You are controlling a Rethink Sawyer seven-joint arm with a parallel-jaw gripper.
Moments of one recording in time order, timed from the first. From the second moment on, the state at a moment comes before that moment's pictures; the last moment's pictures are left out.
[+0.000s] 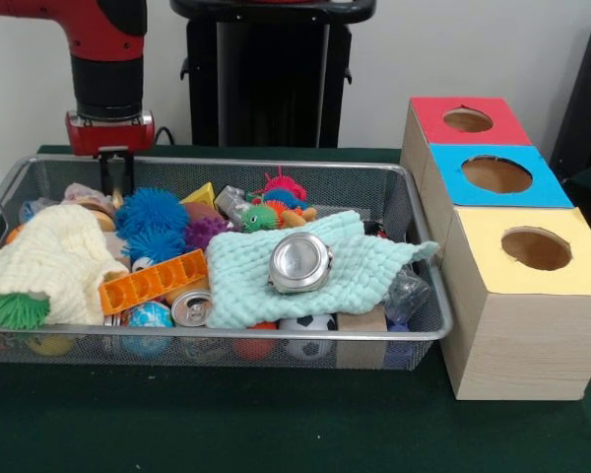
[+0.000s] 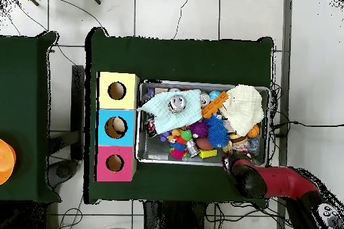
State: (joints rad) arm -0.91 -0.57 0.26 1.87 -0.85 0.21 1.46
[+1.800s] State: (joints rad) arm -0.70 -0.82 0.23 2.00 -0.69 0.20 1.46
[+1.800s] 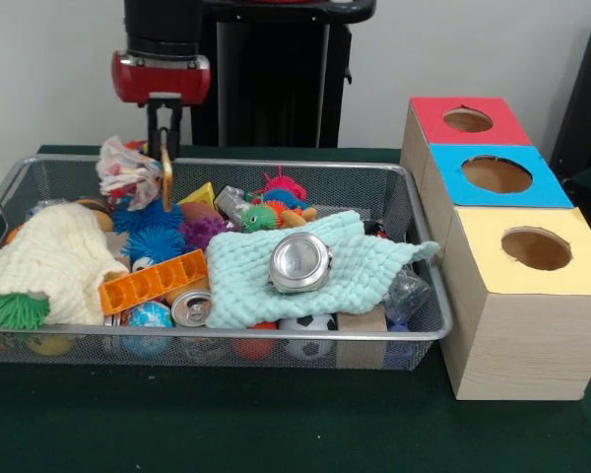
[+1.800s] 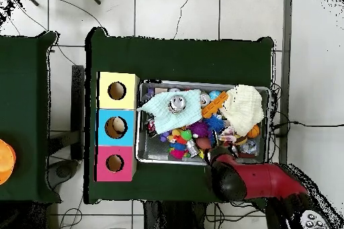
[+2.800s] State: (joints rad) arm -0.57 -0.84 0.17 2.03 -0.56 0.20 1.46
